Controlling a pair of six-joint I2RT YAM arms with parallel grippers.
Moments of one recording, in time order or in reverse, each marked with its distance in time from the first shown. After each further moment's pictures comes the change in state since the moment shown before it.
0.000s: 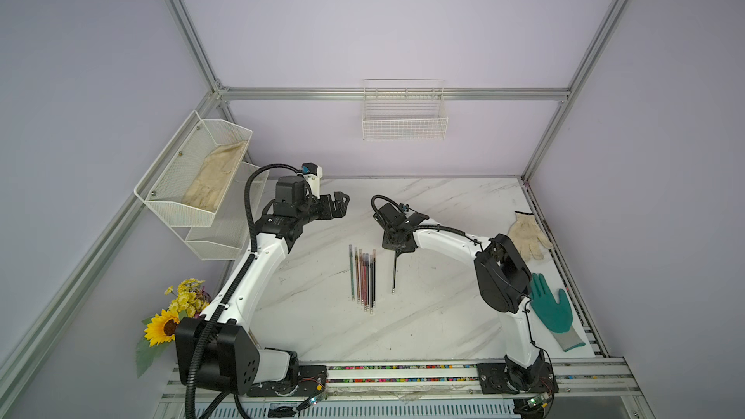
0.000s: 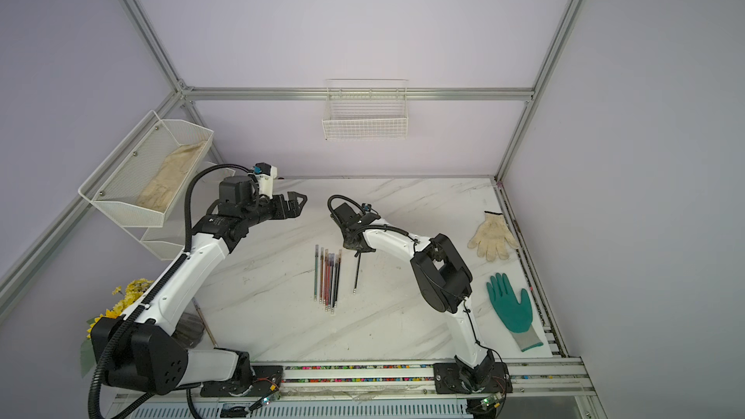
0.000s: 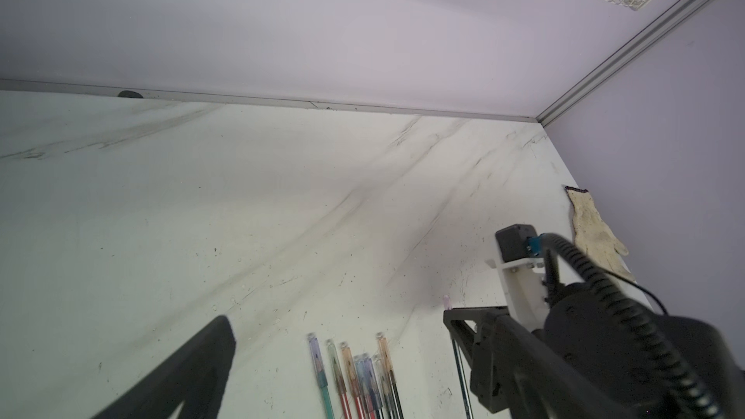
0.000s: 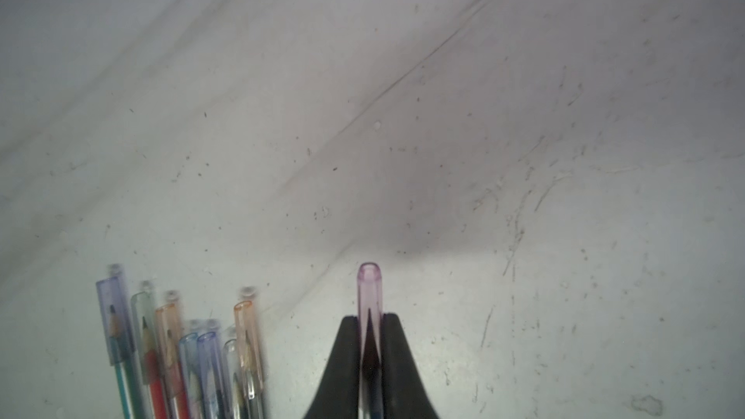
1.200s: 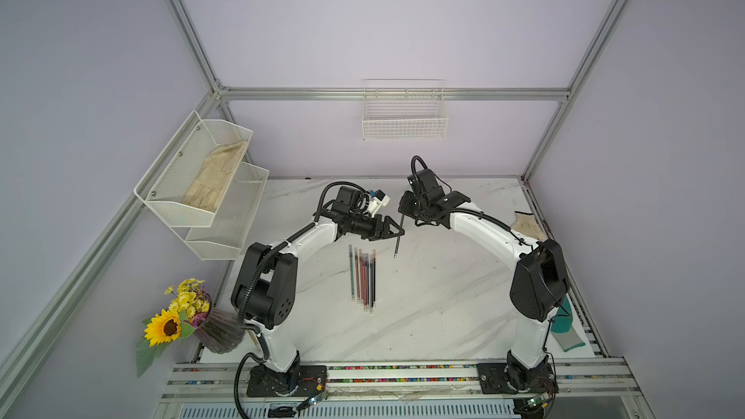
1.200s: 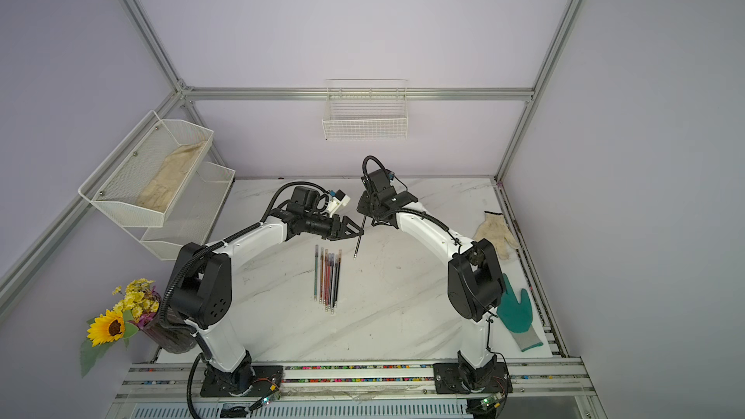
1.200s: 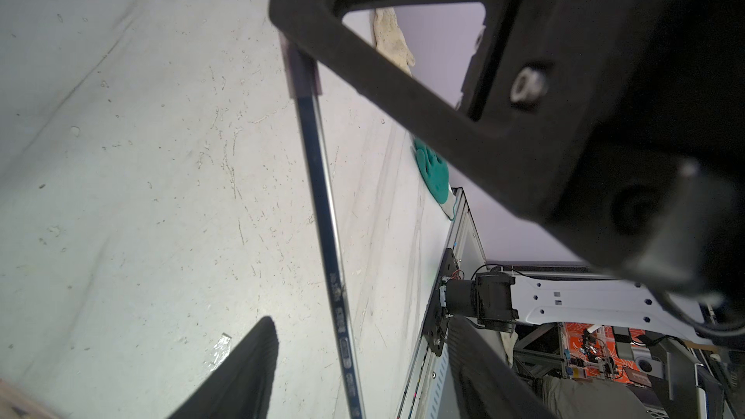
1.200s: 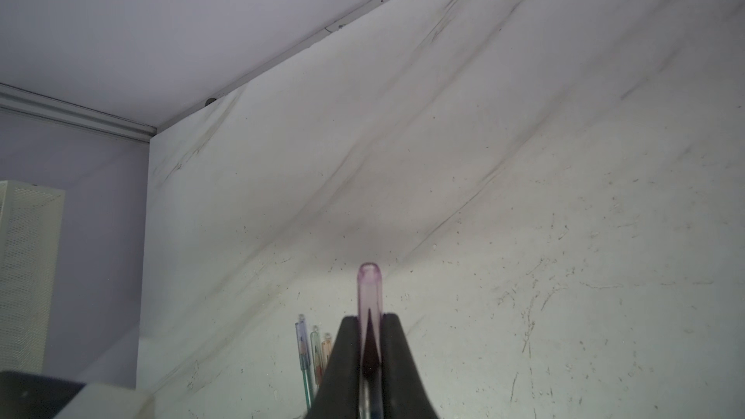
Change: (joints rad) left arm -0.238 0.417 0.084 0.066 0.636 -0.133; right arm -0.146 -0.178 -0.002 0.182 -0.203 -0.007
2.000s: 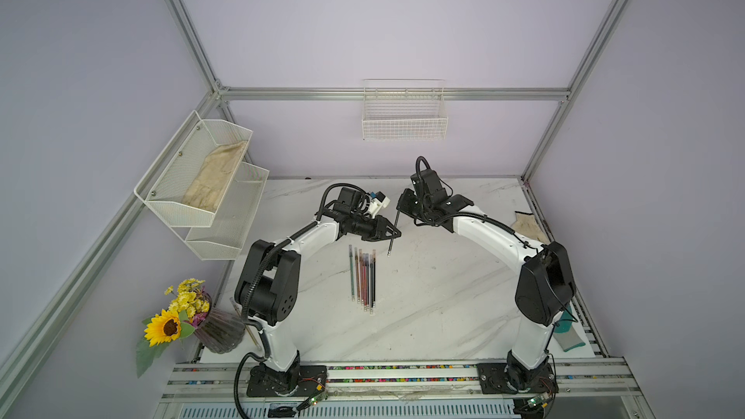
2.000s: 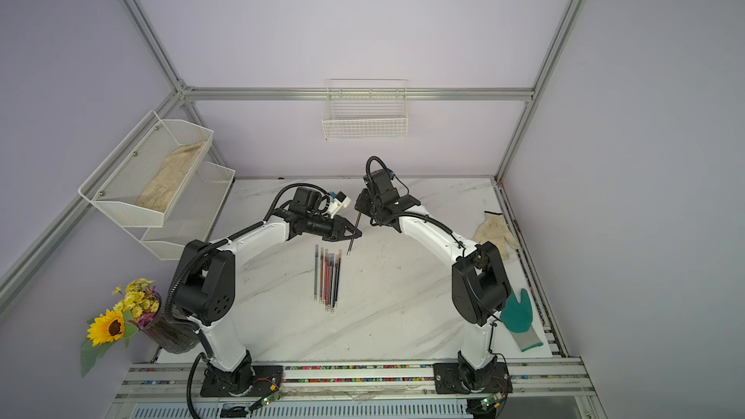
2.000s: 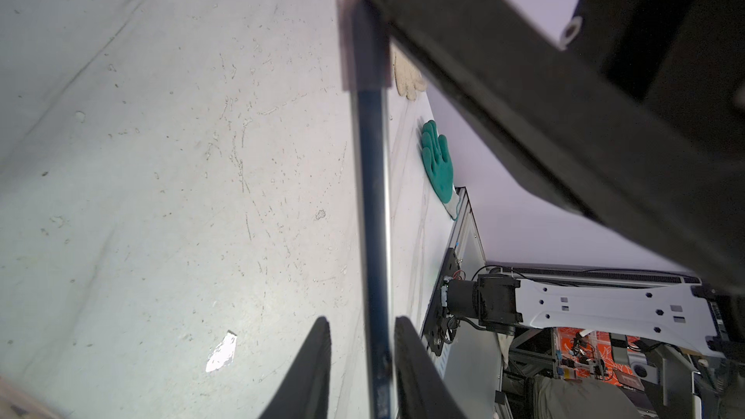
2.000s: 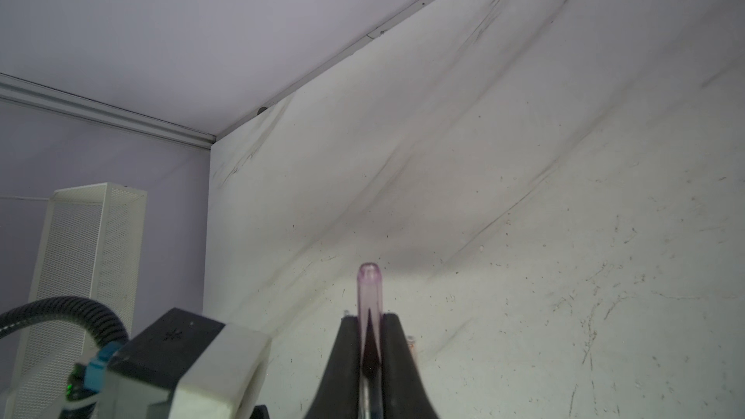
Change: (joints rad) left arm 0.000 0.031 0.019 -0.017 -0.004 0.000; right arm 0.000 -0.047 -0.066 0.121 -0.063 0.054
